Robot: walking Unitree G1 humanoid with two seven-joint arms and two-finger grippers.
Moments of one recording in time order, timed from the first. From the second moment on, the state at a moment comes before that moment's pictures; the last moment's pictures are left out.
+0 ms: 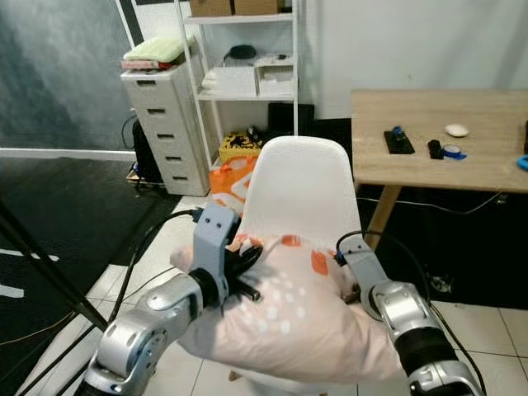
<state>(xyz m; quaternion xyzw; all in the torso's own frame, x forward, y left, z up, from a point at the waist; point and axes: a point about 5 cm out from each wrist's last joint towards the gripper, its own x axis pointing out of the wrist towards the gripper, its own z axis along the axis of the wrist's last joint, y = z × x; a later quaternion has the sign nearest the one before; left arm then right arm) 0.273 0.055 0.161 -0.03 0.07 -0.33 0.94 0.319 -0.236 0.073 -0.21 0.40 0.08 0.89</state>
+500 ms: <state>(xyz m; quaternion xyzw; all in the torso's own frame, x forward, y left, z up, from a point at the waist) 0.261 0.038 0.147 -0.01 0.13 -0.39 0.91 0.315 -0.252 0.068 -0.25 0.41 0.04 0.88</state>
